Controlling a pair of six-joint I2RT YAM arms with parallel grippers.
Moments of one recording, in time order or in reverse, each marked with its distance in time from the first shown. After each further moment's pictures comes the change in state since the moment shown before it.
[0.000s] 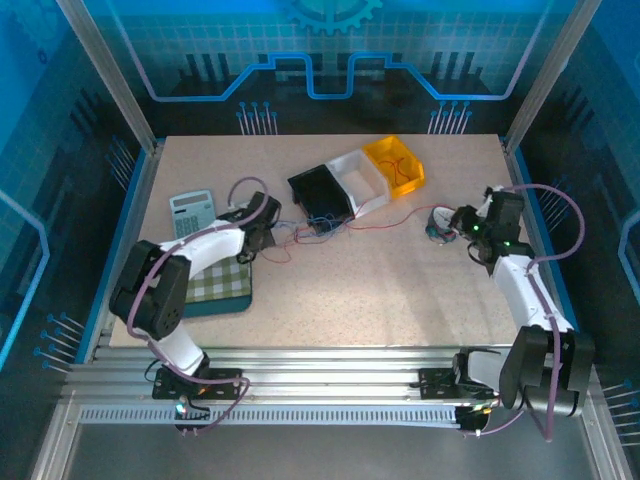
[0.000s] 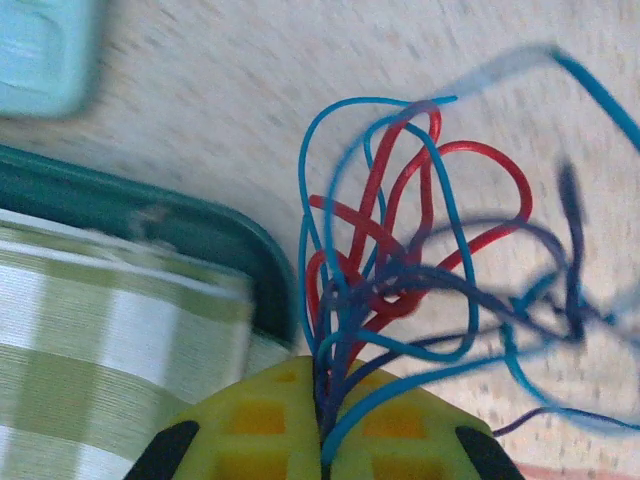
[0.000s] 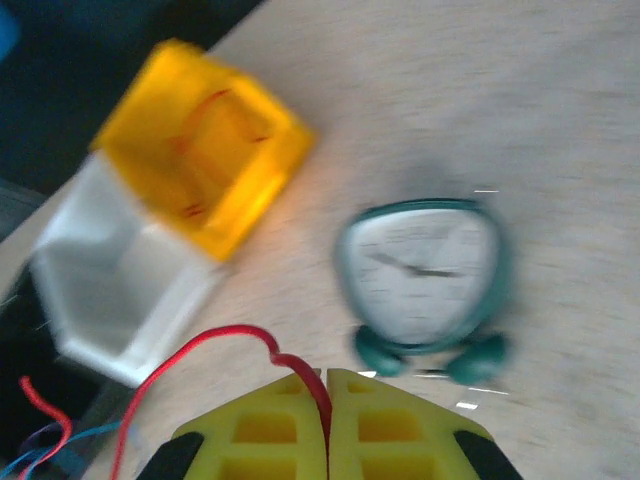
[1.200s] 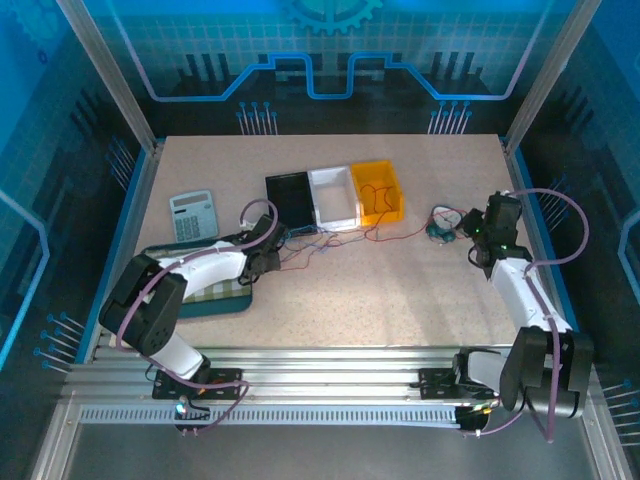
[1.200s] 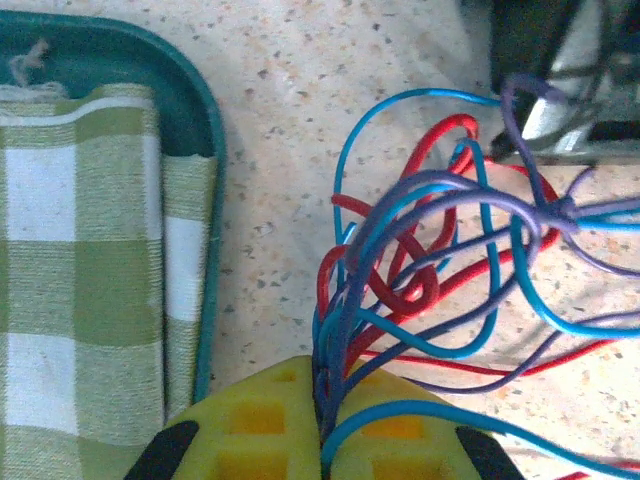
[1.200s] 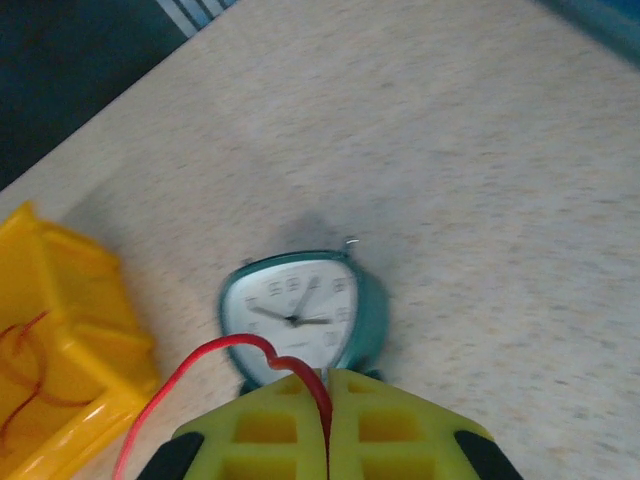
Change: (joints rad) left arm -0.135 -0.077 -0.180 0.086 0.051 0.098; right arm 0.036 0.006 -0.038 0.082 0.168 -0.029
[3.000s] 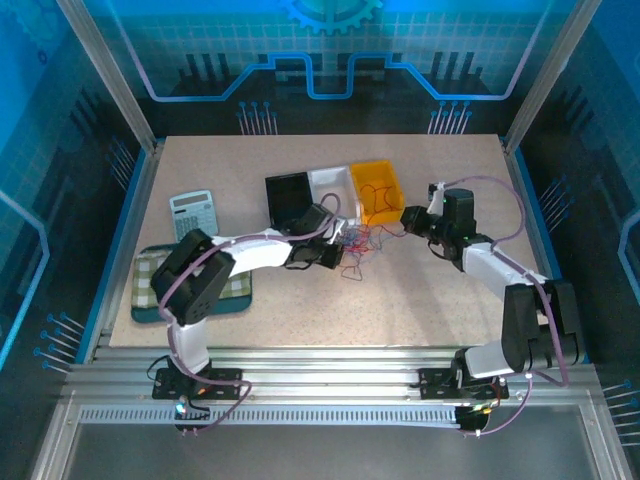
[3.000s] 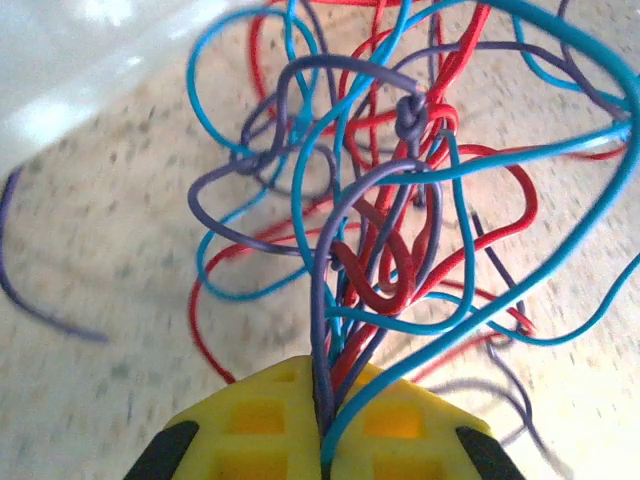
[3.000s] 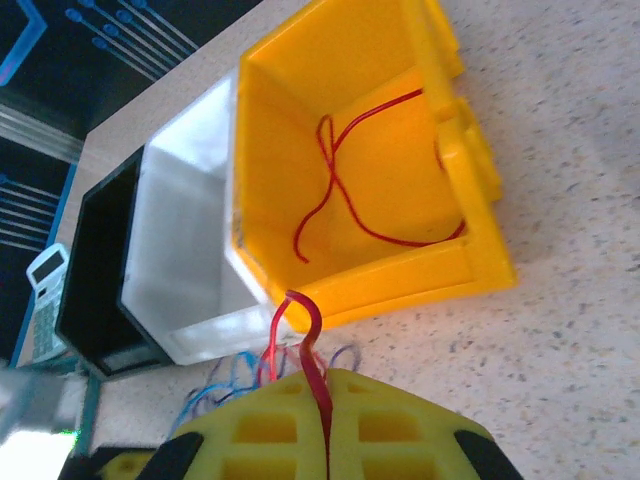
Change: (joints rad) left arm -0.177 0.264 0.272 0.204 0.482 0.367; right arm 0.238 0.220 0.014 0.252 -0.376 0.033
